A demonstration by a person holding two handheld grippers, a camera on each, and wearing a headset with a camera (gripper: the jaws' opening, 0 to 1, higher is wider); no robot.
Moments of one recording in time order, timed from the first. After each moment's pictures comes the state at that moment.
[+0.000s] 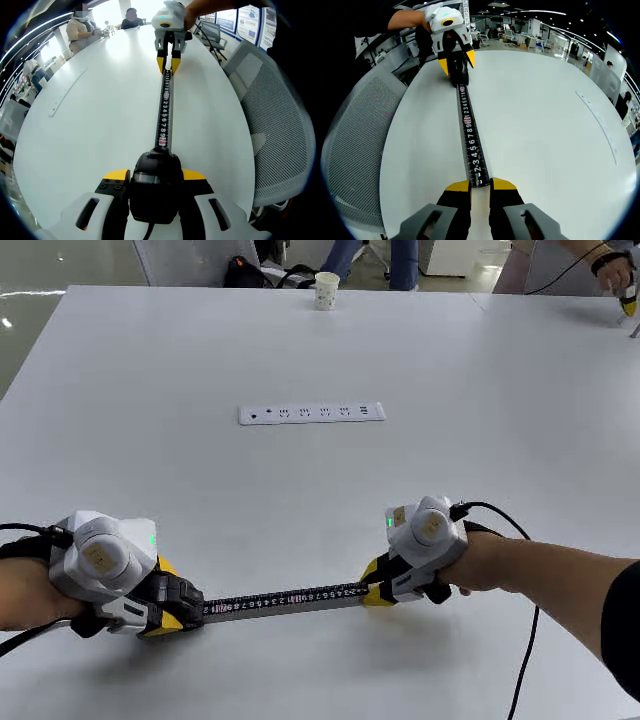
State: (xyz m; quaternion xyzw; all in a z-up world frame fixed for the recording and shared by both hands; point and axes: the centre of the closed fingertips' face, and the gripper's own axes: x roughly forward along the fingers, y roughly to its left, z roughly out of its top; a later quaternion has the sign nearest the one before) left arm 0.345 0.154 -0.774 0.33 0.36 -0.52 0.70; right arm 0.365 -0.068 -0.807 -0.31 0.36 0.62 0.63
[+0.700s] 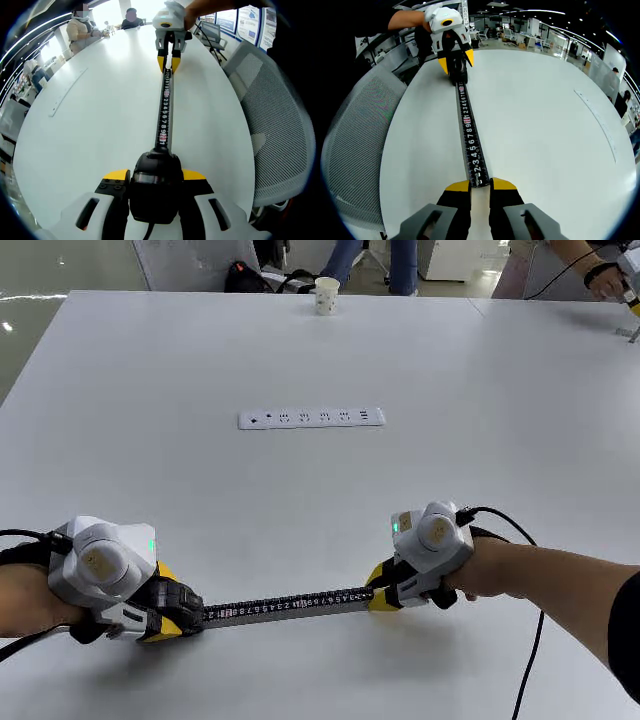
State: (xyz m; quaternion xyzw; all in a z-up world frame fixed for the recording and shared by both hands) left arm 0.343 0.154 -0.774 0.33 0.36 -0.52 0.70; right arm 0.366 -0.075 -0.806 -0.31 0.36 0.62 0.63
